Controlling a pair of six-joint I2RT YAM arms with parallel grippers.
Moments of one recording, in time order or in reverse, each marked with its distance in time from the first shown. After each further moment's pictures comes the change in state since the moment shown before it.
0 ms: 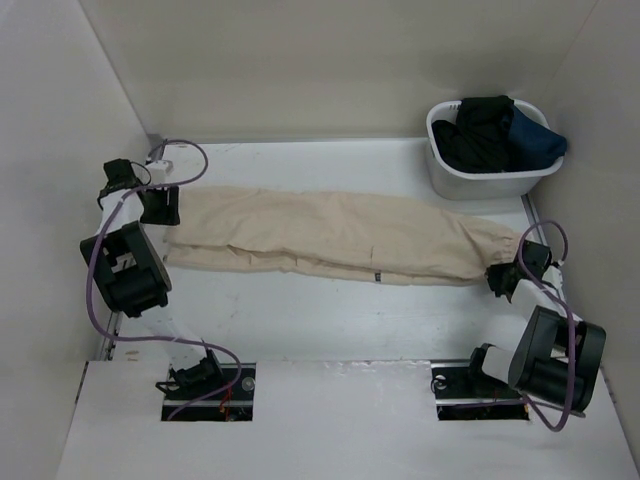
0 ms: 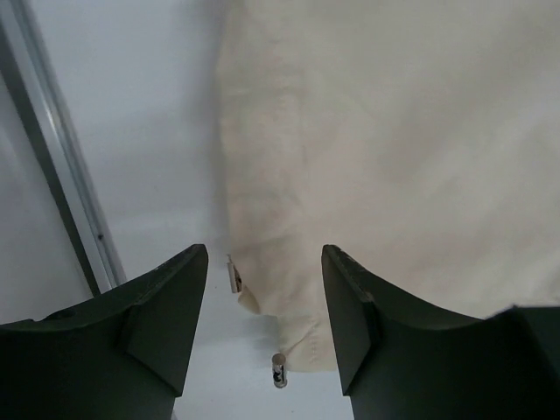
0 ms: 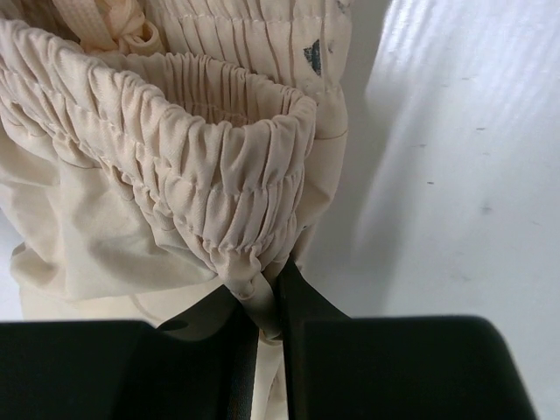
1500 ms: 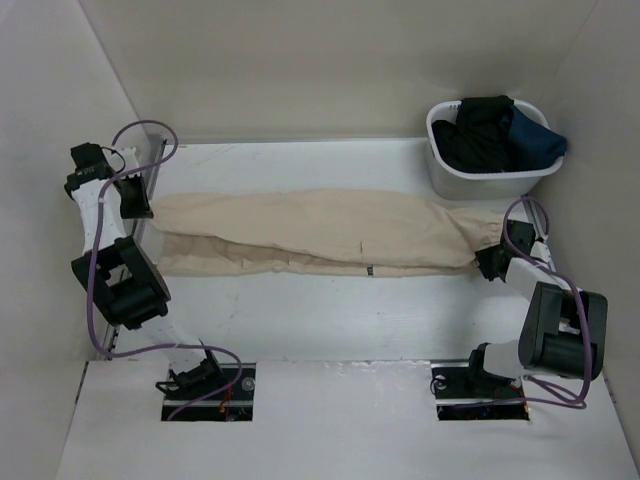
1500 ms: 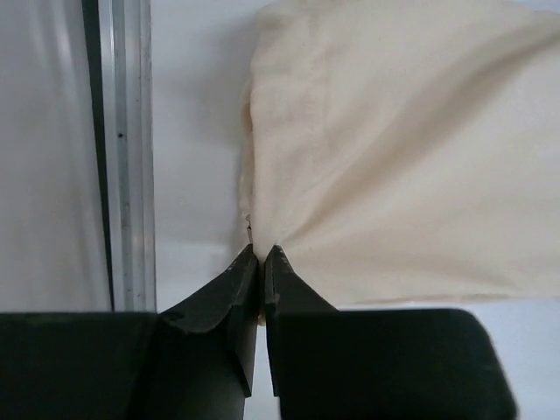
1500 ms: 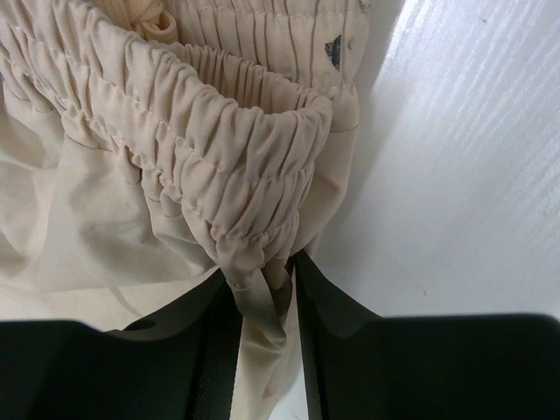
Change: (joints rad) left arm 0.079 -0.055 0.203 -0.293 -0.047 -0.222; right arm 0.148 0.166 0.154 -0.017 0.083 -0.055
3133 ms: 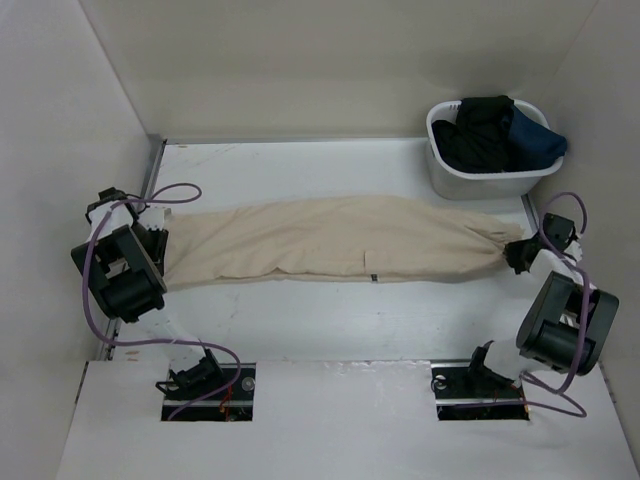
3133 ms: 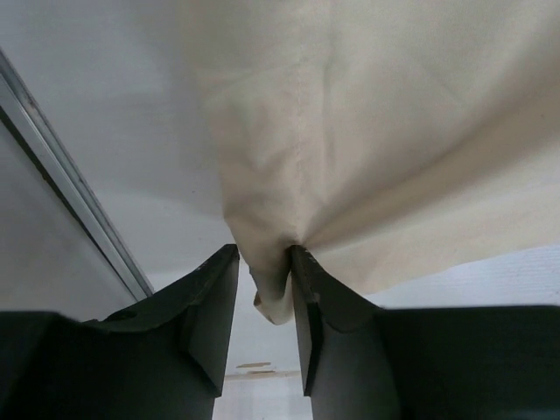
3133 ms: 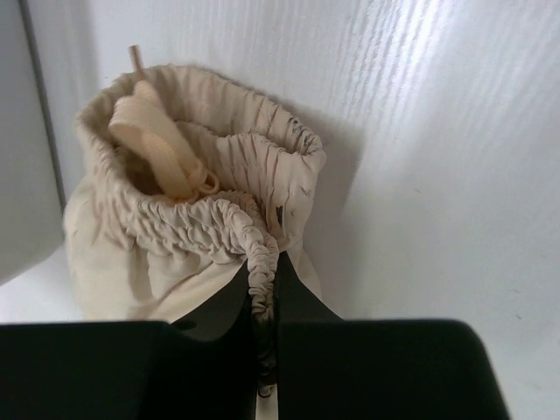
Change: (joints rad) left arm 0.027 0.053 -0.270 -0.099 -0.186 0.323; right arm -0.233 0.064 0.129 -0.029 -0.128 -0.079
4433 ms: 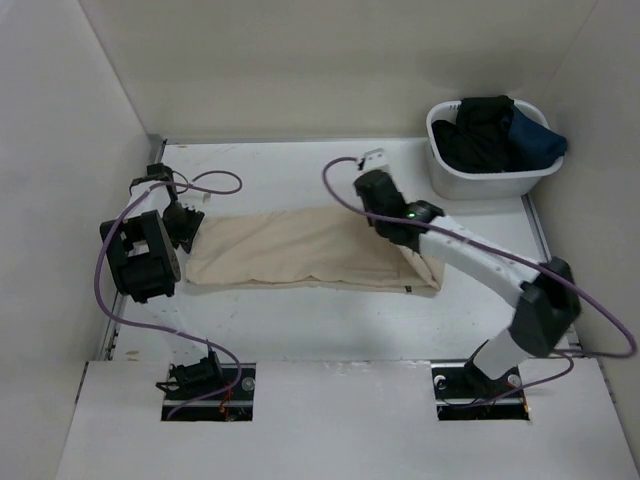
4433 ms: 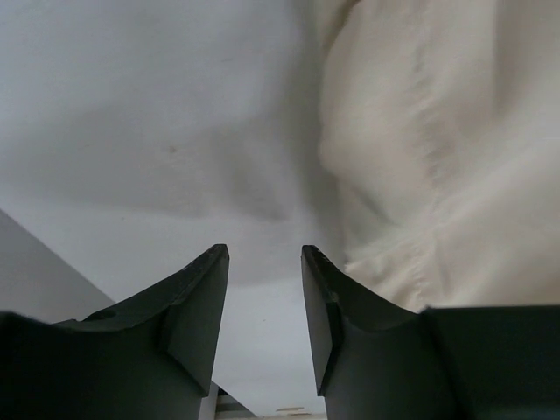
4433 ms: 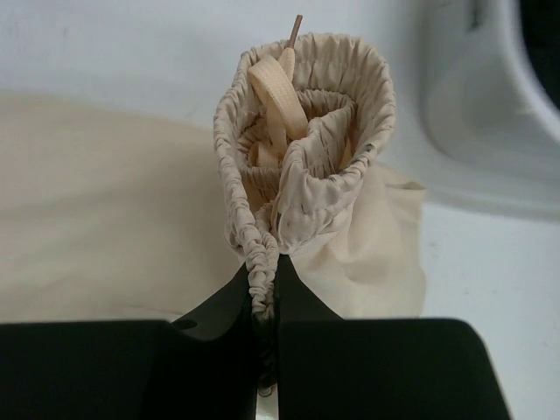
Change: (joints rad) left arm -0.246 0.109 0.129 0.053 -0.055 0.017; right arm 1.185 0.014 0.557 -0.267 0.578 -0.787
